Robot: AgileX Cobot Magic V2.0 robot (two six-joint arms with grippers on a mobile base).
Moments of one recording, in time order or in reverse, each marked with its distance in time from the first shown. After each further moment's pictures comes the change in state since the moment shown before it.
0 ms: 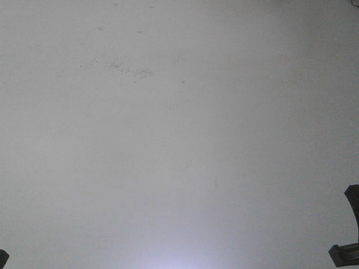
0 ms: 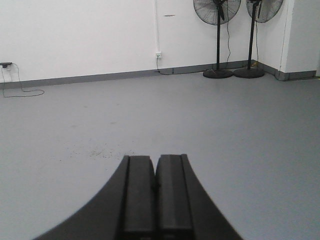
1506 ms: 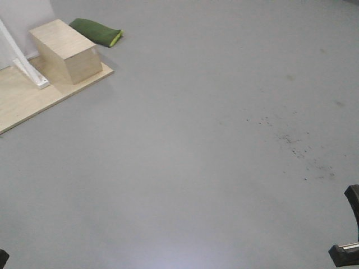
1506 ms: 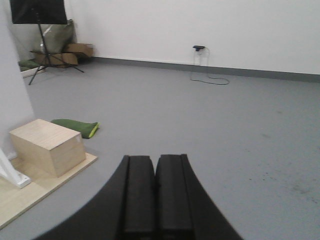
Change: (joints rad) left arm 0.000 0.000 0.000 0.000 0.000 0.000; right arm 0.000 0.000 0.000 0.000 0.000 0.000
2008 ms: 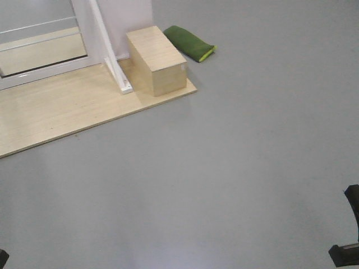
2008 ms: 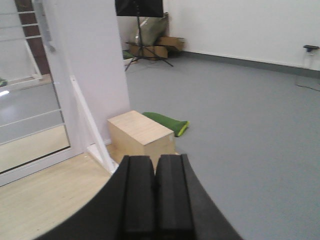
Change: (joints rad) left arm 0.000 0.000 0.000 0.000 0.000 0.000; right arm 0.000 0.000 0.000 0.000 0.000 0.000
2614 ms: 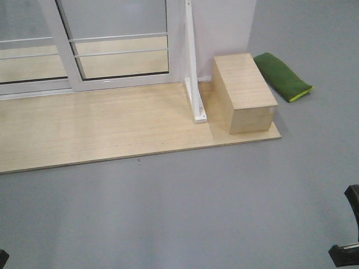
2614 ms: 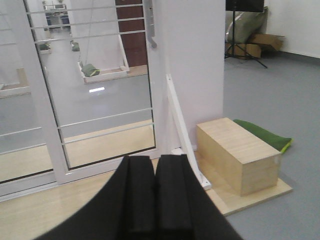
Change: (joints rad) left arm 0.000 0.000 0.000 0.000 0.000 0.000; right arm 0.000 0.000 0.000 0.000 0.000 0.000
